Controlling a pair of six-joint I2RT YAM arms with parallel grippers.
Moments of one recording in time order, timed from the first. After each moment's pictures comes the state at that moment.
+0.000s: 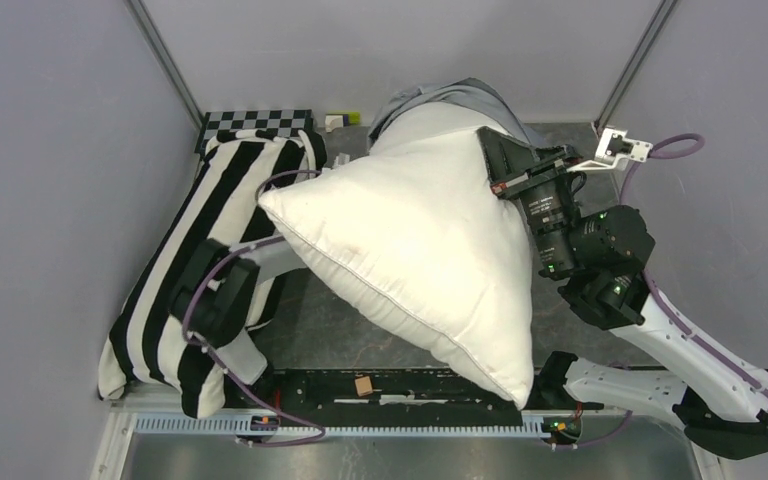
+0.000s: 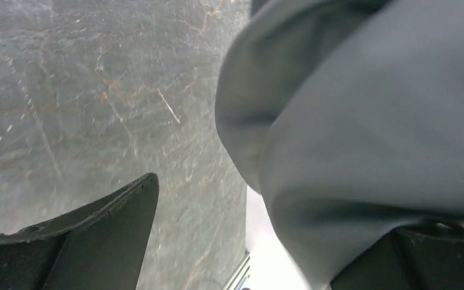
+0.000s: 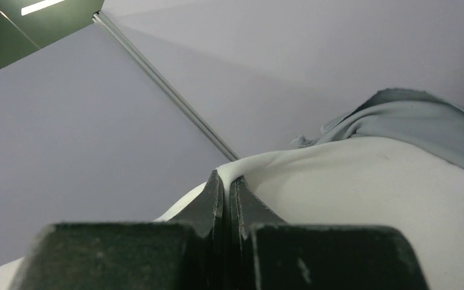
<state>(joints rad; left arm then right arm) -0.54 1.74 0.95 0.56 0.16 -1.29 0.94 0.91 1.22 0.17 0.59 0.56</state>
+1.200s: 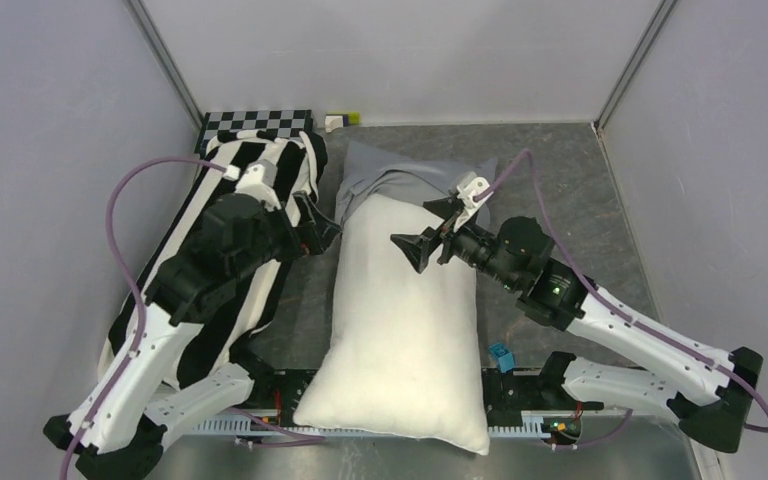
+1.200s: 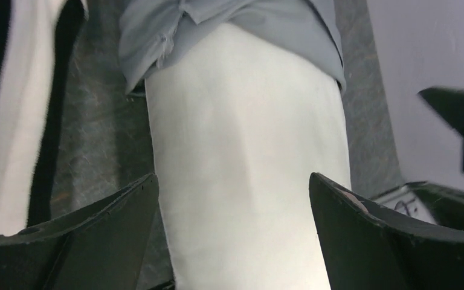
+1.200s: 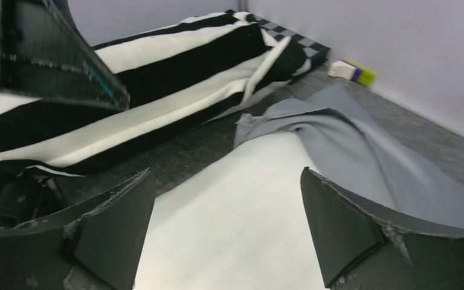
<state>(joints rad) -0.56 0.84 1.21 -0.81 -0.08 -0.62 0.94 0.99 0.91 0.08 0.06 0.09</state>
